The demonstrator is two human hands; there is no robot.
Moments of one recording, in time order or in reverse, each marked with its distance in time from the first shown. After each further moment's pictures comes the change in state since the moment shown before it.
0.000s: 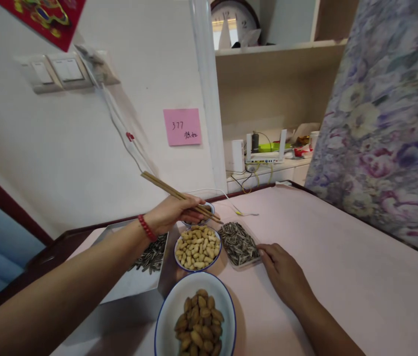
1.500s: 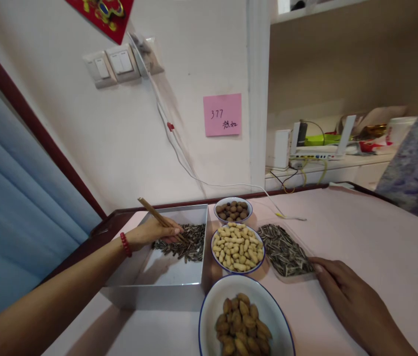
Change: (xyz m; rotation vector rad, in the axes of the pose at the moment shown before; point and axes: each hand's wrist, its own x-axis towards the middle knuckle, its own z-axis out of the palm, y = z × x) left_hand -0.072 -0.089 -0.159 0.354 0.102 -0.150; right_hand 0.001 0.040 0.008 -0.030 0.002 0.096
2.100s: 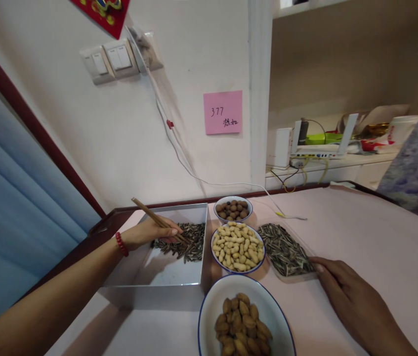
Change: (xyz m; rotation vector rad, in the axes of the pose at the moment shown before) left_hand -0.003 -0.002 -0.005 -0.020 -0.086 0.025; right_hand -0.001 -0.003 -0.001 -0.004 0.027 -0.017
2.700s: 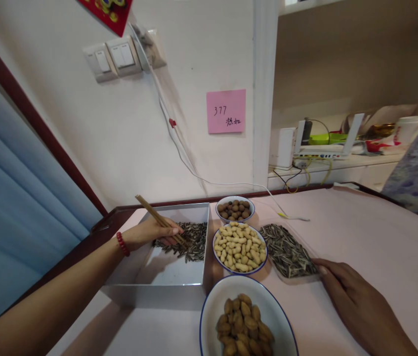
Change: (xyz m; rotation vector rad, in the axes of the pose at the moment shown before) left_hand -0.005 0.002 0.002 -0.017 0.030 -0.054; right_hand 0.000 -0.001 -0.002 -0.009 -0.006 0.019
